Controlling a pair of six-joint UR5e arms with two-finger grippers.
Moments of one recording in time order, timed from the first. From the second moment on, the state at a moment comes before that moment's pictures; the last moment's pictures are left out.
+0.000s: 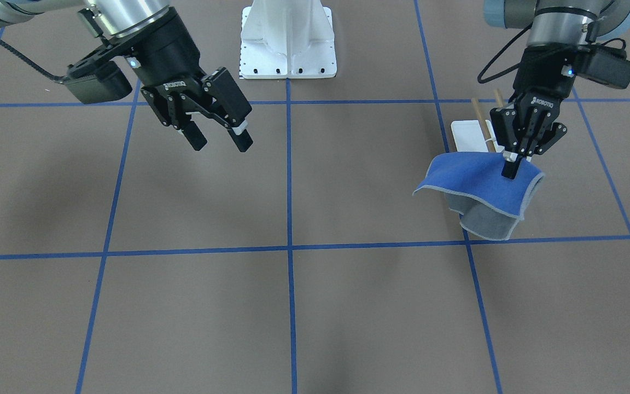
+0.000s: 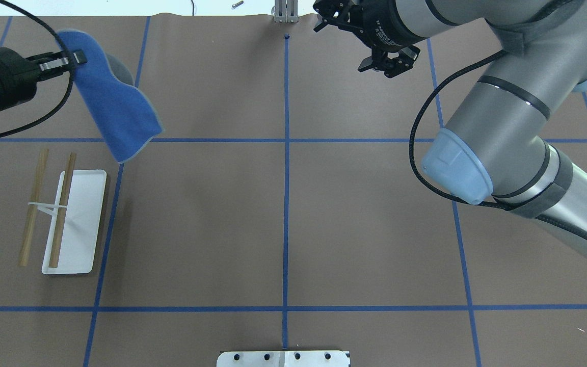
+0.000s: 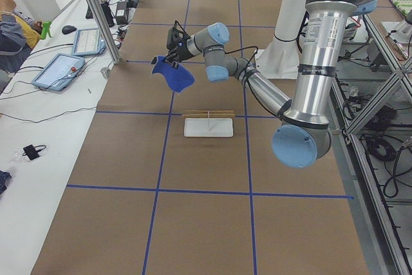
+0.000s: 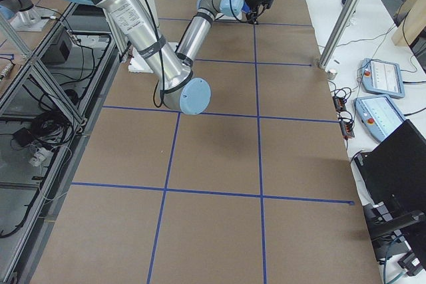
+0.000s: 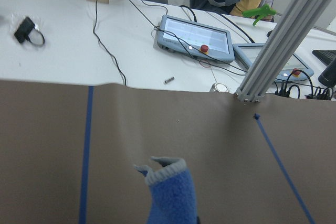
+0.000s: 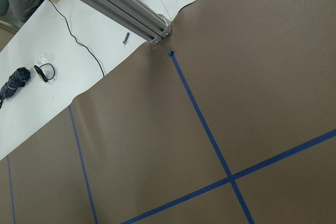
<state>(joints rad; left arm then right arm) -0.84 -1.63 -2.05 -2.38 -1.51 -1.25 0.86 -0.88 1.94 -1.43 1.95 1.67</state>
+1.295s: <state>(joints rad) -0.50 -1.30 -2.01 -2.95 -1.39 -1.50 0.89 -0.98 1.98 -1.43 1.95 1.60</state>
